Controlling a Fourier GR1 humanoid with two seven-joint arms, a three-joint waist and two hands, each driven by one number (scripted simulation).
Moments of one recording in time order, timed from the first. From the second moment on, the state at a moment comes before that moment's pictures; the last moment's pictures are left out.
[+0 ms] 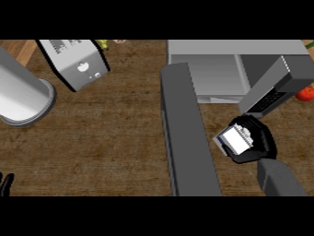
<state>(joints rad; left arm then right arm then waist) 0.69 0.04 -0.01 -2.17 0.13 -0.13 -0.36 -0.41 -0.16 -0.22 -0.50 -0.02 0.33 -0.89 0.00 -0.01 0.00</state>
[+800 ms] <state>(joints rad) 0.77 0.04 0.03 -2.21 0.18 -0.19 -0.38 0.00 -0.01 0.03 -1.40 -0.15 0.22 -0.41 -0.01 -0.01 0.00</state>
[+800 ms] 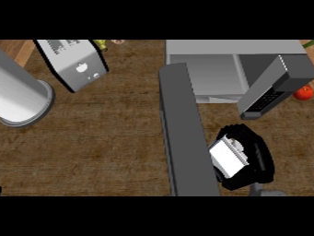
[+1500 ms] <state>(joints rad) 0.72 0.05 0.14 -2.13 0.22 -0.25 -0.39 -0.18 -0.05 0.16 -1.41 -0.10 -0.14 -0.32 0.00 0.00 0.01</state>
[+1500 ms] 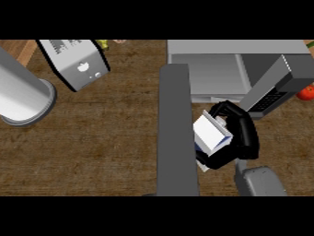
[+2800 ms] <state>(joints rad) 0.62 0.09 0.24 -2.03 0.27 -0.34 -0.37 -0.83 -0.09 -0.15 -0.35 -0.07 -0.26 -0.78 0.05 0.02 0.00</state>
